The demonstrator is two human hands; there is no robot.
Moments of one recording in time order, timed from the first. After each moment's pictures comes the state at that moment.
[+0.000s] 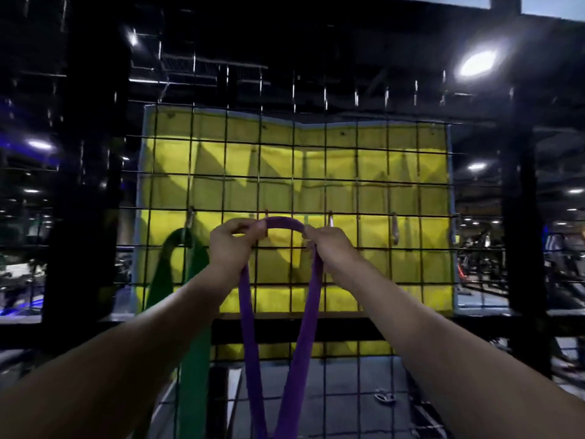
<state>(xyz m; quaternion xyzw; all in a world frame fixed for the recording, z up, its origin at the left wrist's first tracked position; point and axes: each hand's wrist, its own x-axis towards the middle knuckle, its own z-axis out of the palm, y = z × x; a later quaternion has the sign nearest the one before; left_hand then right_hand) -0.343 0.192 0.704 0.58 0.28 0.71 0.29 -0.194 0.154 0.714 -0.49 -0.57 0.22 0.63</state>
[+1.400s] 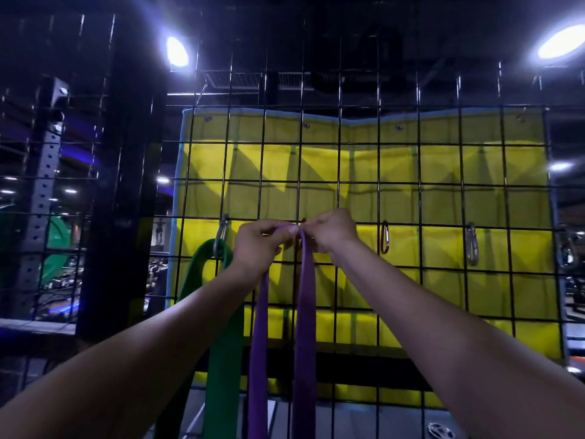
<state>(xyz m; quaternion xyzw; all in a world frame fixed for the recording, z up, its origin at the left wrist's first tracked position) -0.359 0.244 0.722 0.65 0.27 0.68 0.22 -0.240 0.234 0.759 -0.49 -0.59 0.13 0.63</state>
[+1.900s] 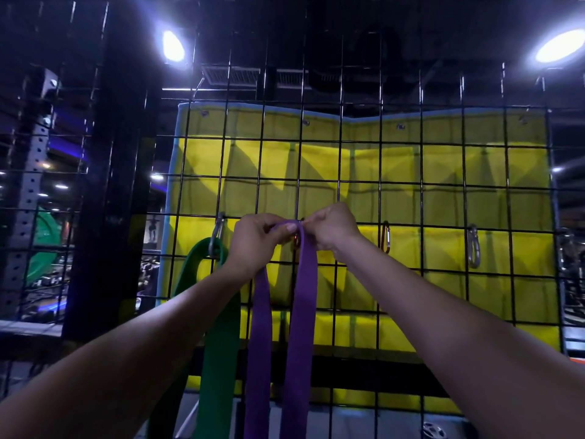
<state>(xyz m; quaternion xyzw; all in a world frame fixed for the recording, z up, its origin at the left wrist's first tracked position) -0.366 0.261 0.729 0.72 0.27 0.64 0.06 -0.234 0.241 0.765 -0.49 -0.64 0.10 0.59</state>
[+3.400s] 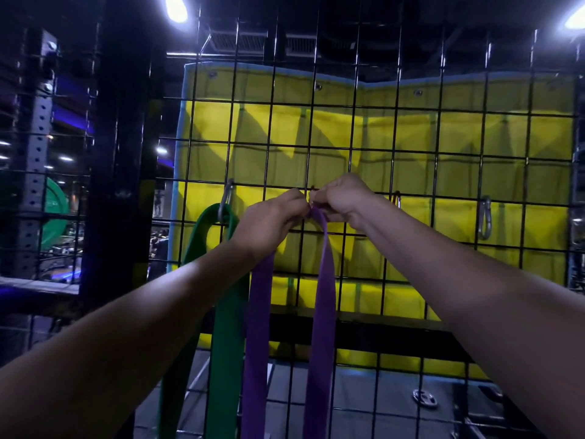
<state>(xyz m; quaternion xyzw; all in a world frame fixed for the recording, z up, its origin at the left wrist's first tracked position) -0.374 0.255 0.709 0.82 0.26 0.45 -0.25 -0.234 0.217 0.767 -0.51 -0.64 0.20 0.55</state>
